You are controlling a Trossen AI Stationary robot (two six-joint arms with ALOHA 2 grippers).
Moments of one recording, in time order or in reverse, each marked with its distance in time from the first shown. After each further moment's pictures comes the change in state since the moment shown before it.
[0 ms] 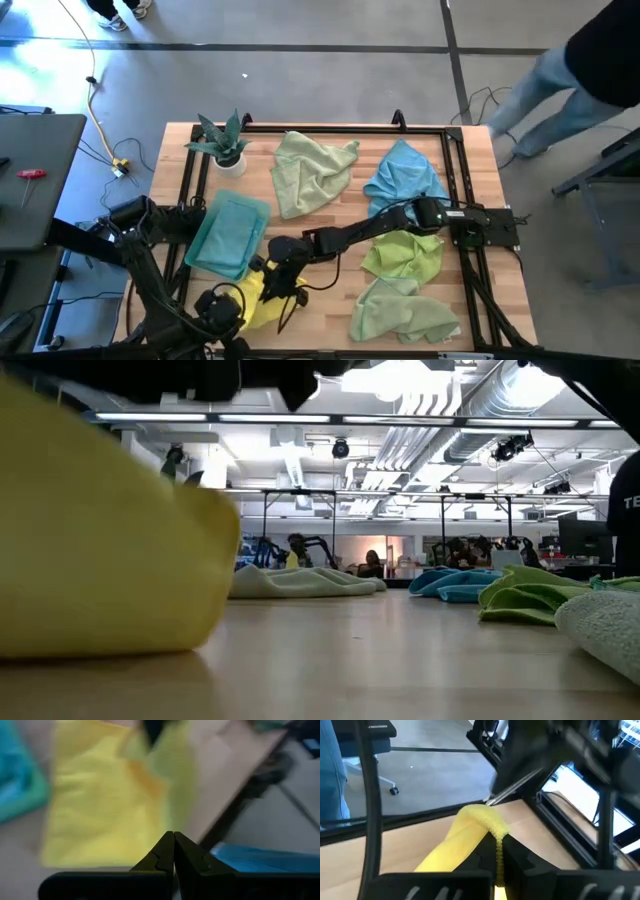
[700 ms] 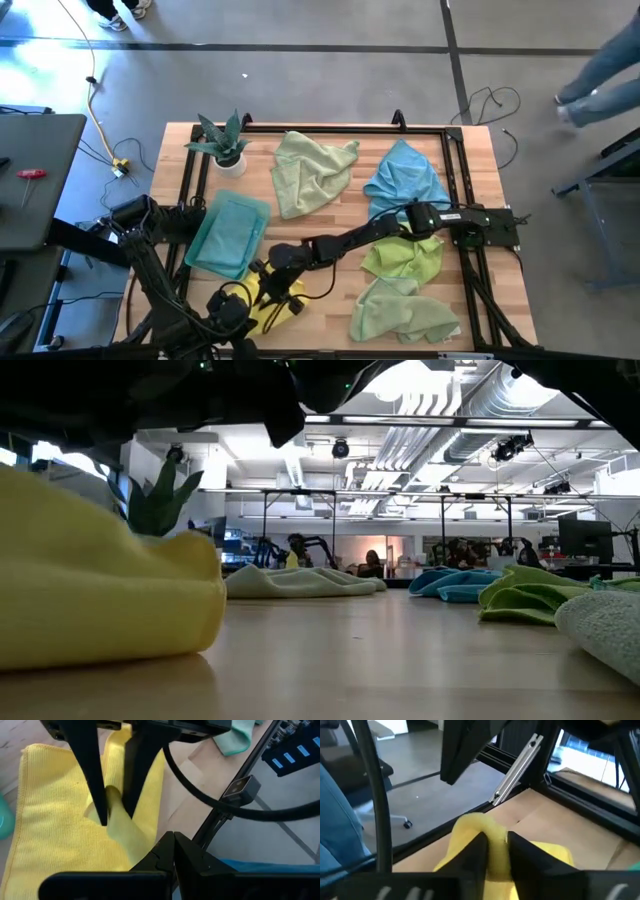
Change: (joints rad) left arm 0.032 0.001 -0.004 0.098 -0.090 0.085; right arm 0.014 0.081 0.000 0.163 0.014 0.382
